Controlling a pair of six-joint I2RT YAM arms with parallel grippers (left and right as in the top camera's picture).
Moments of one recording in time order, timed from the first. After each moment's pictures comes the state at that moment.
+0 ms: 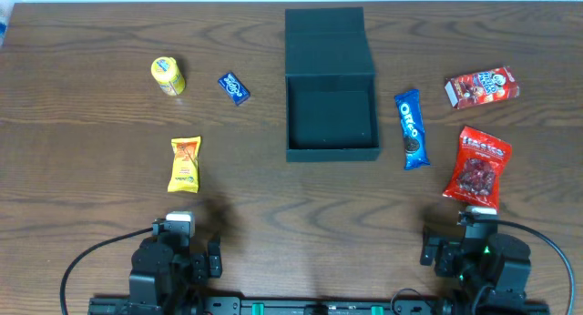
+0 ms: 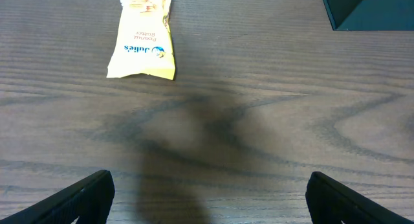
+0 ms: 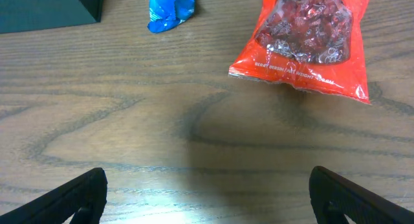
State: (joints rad) left arm -0.13 0.01 0.36 -1.10 0.01 -0.10; right arm -0.12 0.14 0.31 -0.97 -0.10 0.01
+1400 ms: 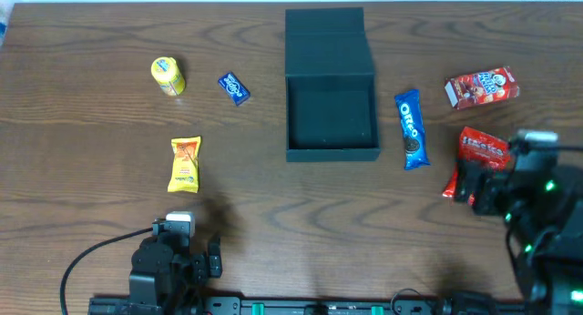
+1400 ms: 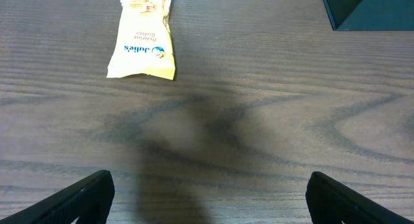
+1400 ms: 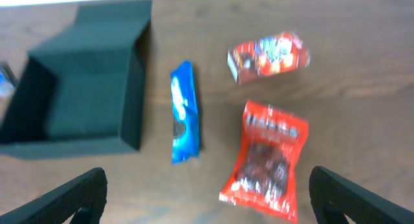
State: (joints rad) left arm -0.13 0.01 0.36 -1.10 0.01 -0.10; right arm -0.12 0.73 0.97 -0.87 -0.11 0.01
